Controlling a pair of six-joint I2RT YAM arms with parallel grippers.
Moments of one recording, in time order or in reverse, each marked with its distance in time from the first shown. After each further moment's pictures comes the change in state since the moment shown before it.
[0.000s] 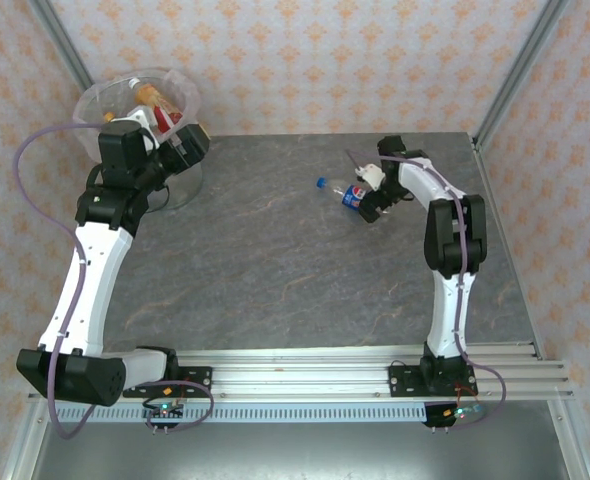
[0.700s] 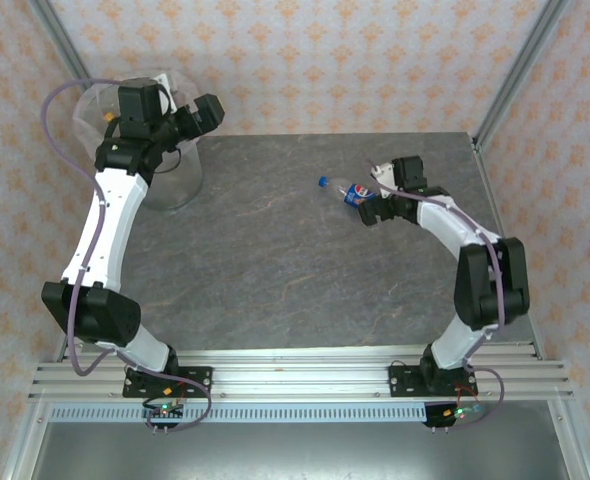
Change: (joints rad) left arm 0.000 0.325 0.320 -0.042 0.069 0.088; right arm 0.019 -0.458 -0.548 0.435 -0.050 0.298
